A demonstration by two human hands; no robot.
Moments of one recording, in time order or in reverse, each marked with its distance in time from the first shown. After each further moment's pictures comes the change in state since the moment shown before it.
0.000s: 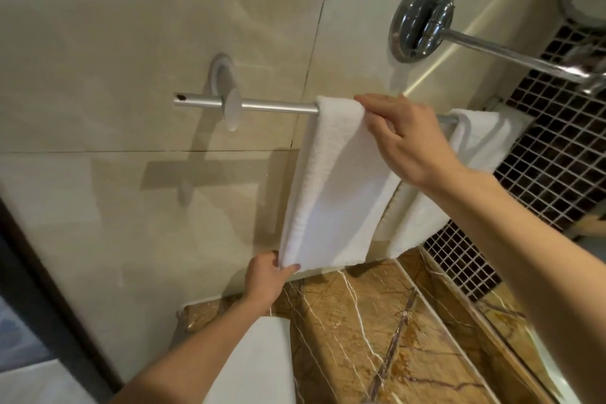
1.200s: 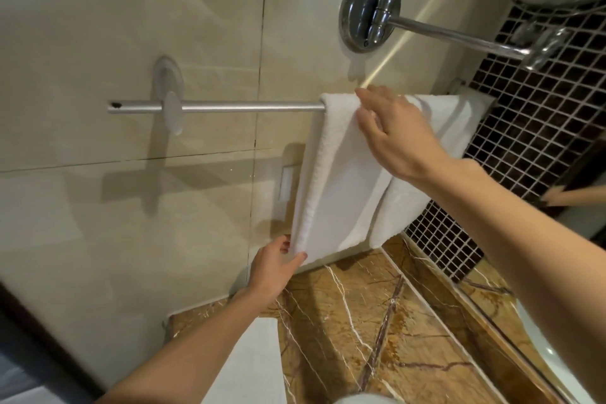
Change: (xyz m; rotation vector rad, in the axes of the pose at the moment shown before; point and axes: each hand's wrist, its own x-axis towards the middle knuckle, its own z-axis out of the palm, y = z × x) left_hand -0.006 0.039 0.028 0.097 -0.099 0.245; right_hand -0.023 0.042 -0.015 -0.150 -0.020 0.203
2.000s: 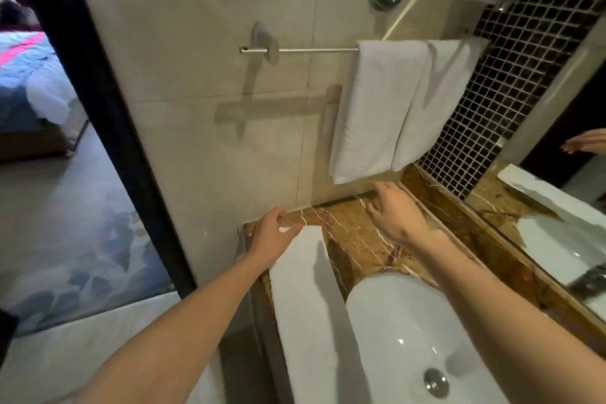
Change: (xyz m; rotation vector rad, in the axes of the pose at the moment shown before) left_hand -0.178 -0.018 -0.118 0.037 -0.022 -0.125; right_hand -0.229 -0.109 0.043 0.045 -0.393 0.376
